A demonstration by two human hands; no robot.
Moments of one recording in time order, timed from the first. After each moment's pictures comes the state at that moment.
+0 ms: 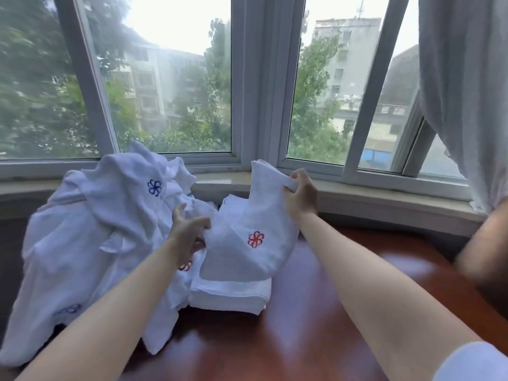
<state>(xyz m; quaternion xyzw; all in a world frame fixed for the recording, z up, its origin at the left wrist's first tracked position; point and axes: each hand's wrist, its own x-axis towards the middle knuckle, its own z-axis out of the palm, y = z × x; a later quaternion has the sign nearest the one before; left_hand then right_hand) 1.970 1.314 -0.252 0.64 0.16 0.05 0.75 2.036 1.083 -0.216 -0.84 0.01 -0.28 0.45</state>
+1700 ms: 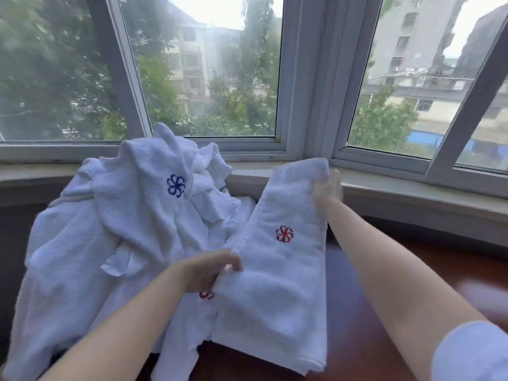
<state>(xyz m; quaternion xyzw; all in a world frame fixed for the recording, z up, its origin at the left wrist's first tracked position) 2.038 1.361 -0.315 0.68 0.16 -0.30 0.65 2.225 1.134 -0.285 -0.84 0.10 -0.11 0.52</state>
